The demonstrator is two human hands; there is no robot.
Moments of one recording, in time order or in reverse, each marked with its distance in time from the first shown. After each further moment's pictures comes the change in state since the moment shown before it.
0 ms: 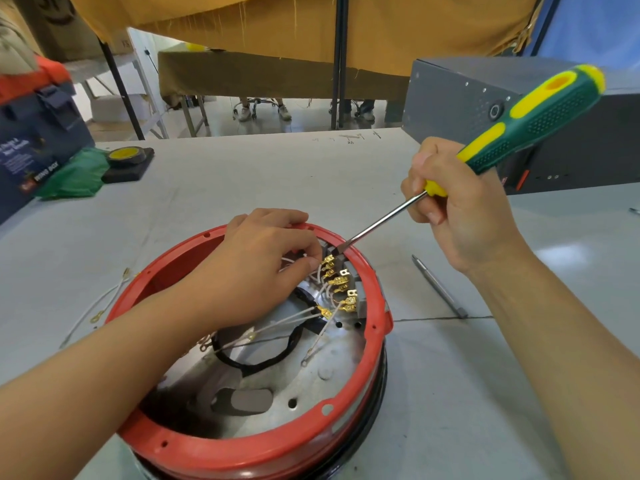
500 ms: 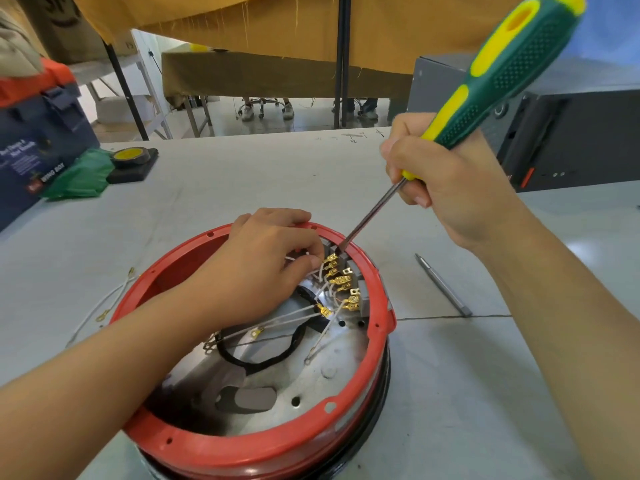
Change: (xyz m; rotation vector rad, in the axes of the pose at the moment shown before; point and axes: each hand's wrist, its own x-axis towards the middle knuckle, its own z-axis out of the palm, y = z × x) left_hand -0.001 0.001 0.000 -0.014 0.014 0.009; right_hand 0.010 -0.023 0.016 -0.250 -0.170 -0.043
